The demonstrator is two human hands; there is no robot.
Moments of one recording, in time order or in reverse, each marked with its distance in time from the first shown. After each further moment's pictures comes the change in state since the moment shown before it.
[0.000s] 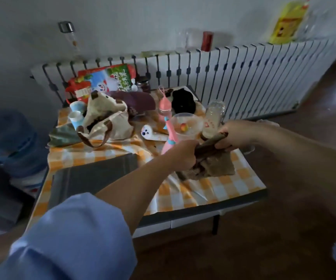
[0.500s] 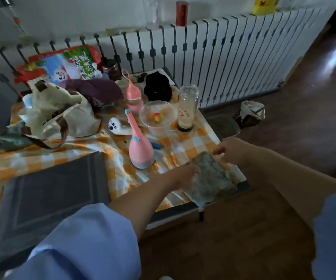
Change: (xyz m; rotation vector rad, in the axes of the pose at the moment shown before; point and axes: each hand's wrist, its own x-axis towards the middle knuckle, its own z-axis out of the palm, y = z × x) left_hand 0.080 0.014 0.113 0.188 -0.440 0.116; right_hand 0.038 0.121 0.055 -0.035 -0.119 0.111
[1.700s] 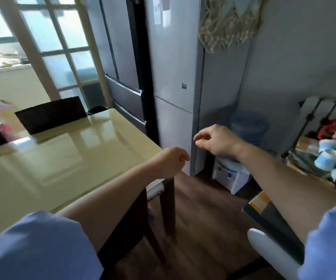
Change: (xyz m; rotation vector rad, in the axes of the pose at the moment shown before) left_hand -0.698 -0.192 0.156 -0.432 1.060 -1.089; right_hand -0.276 -0.685 0.153 -0.039 0.004 -1.264
